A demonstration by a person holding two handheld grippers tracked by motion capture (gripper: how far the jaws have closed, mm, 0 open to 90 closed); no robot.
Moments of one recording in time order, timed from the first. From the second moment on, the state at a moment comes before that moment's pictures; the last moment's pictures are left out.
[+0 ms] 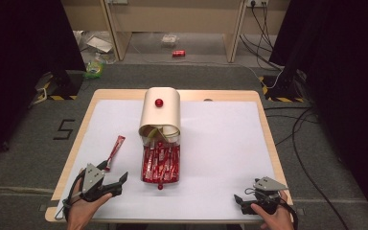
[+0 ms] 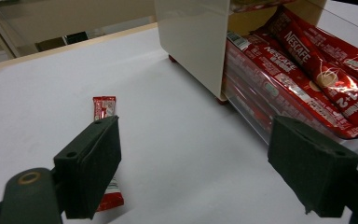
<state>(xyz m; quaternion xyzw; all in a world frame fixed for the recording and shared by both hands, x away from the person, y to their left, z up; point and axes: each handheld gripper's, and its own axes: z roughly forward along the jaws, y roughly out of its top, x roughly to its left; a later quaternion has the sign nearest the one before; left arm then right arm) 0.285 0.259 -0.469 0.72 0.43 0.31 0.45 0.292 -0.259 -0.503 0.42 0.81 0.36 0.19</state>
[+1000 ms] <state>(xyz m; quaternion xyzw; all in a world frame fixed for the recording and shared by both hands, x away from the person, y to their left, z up) 0.263 0.246 -0.480 0.73 0.41 0.31 0.45 0.292 -0.259 -0.503 0.42 0.81 0.36 0.19</state>
